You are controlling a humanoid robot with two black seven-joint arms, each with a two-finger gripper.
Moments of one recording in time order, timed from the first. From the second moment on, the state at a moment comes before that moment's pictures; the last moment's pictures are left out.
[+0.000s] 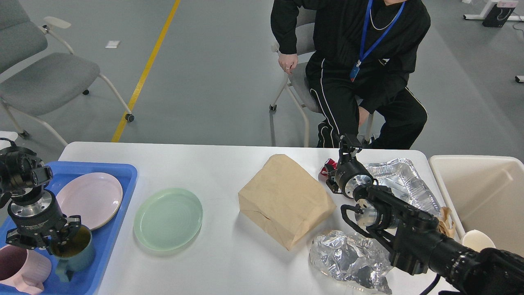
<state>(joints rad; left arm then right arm) -1.32 0.38 1.51 -0.66 -0.18 -0.83 0.11 0.66 -0.08 0.54 0.69 -0.23 -0.22 0.24</state>
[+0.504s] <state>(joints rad) -1.49 0.37 1.59 -0.82 -0.18 -0.85 0.10 0.66 -0.08 0.54 0.69 -0.23 -0.22 0.24</state>
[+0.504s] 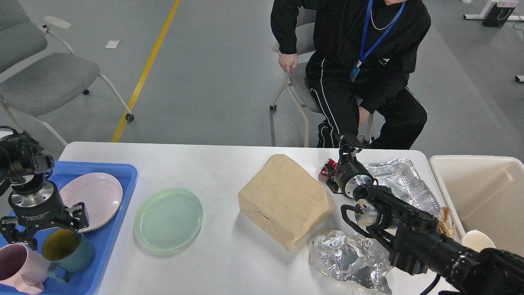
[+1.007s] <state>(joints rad) -1.95 0.31 1.65 -1.10 -0.17 -0.85 0.11 0.66 -0.08 0.54 0.69 -0.23 -0.22 0.24</state>
